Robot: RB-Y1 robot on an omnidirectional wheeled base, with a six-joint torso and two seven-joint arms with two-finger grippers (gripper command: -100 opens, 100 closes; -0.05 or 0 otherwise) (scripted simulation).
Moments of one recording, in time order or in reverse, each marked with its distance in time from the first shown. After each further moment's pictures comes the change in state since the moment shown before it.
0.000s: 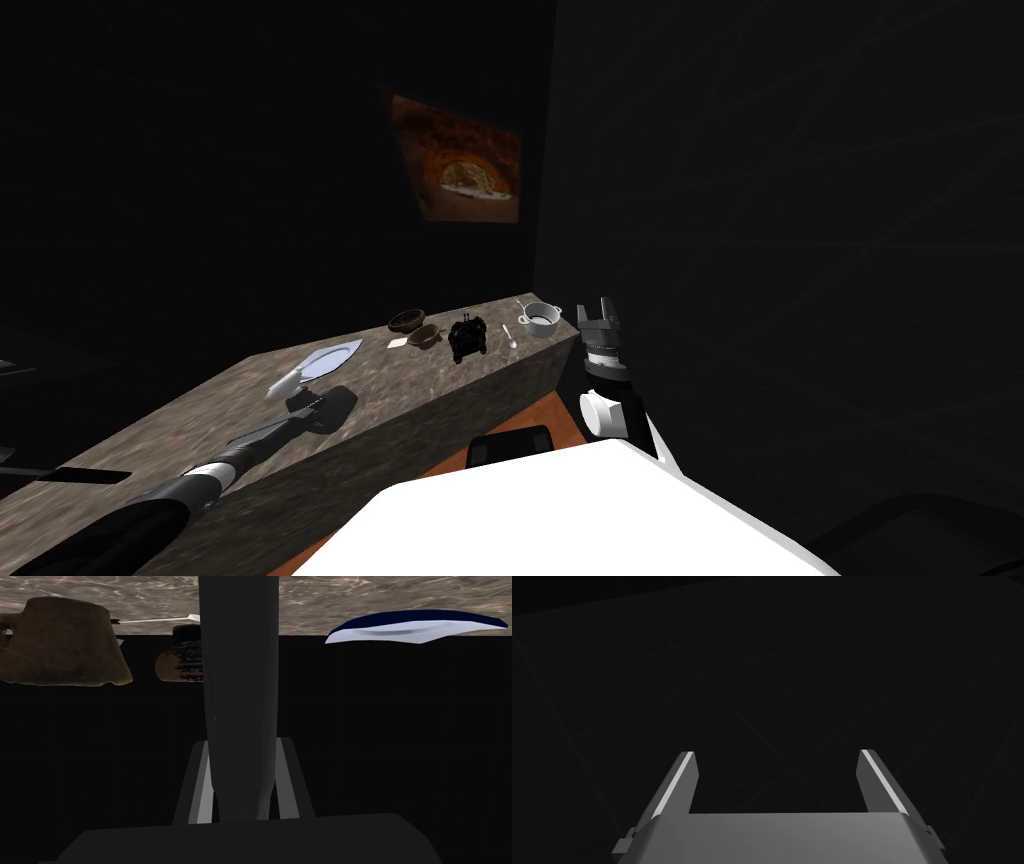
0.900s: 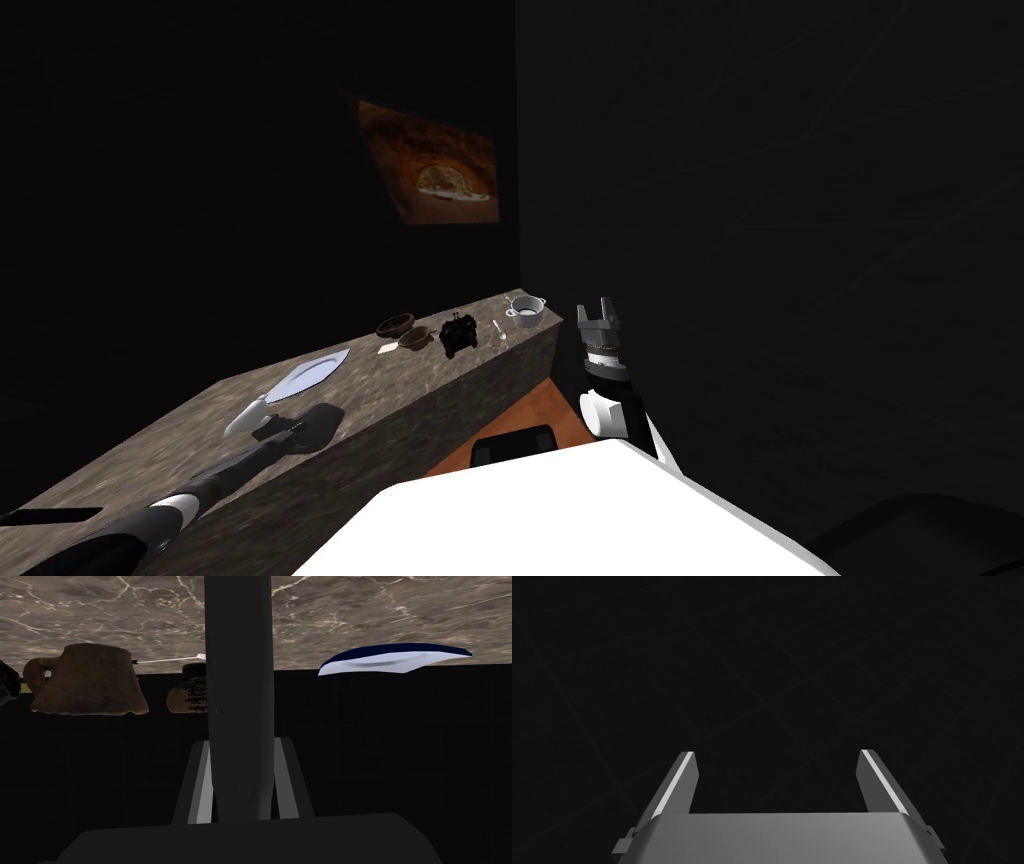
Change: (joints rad) left arm 0.077 0.093 -0.048 0.054 0.101 0.018 0.047; right arm 0.000 0.000 0.000 0.000 0.000 0.000 0.000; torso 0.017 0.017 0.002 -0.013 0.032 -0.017
